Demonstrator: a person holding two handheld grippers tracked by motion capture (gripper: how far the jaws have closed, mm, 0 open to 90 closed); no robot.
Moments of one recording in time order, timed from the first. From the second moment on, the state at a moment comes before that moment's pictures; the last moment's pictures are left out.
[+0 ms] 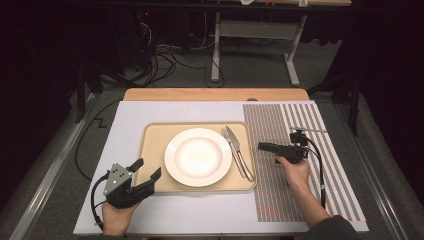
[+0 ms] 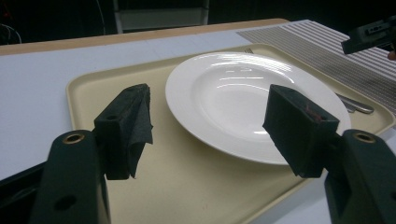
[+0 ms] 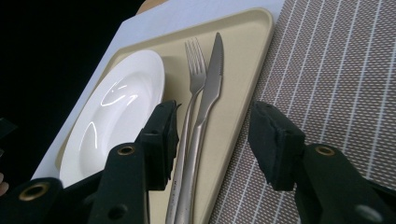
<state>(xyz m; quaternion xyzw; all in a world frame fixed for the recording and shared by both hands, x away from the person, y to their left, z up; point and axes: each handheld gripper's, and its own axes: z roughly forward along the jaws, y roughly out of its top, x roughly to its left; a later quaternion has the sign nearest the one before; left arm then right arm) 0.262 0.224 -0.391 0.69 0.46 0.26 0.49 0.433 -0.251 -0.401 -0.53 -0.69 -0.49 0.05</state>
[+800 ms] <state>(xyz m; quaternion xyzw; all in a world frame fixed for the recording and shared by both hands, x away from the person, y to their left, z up) 0.262 0.224 -0.392 0.69 0.46 0.26 0.50 0.425 -0.278 -0.400 -0.54 -0.68 -0.50 0.05</state>
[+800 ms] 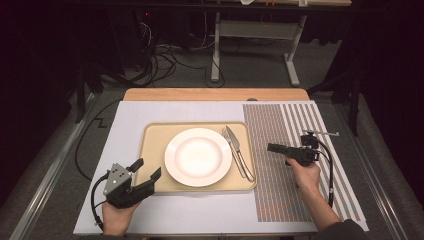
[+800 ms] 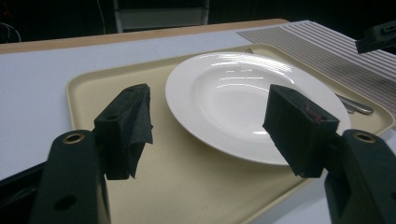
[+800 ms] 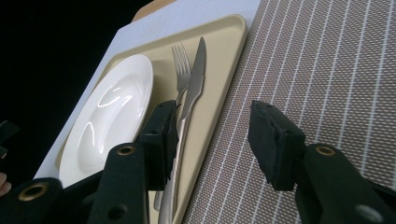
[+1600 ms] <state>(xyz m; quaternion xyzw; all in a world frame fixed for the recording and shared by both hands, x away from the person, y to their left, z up) 0.262 0.224 -0.392 0.69 0.47 0.26 0.50 0.408 -0.319 -0.394 -0.54 -0.66 -0.52 0.02</state>
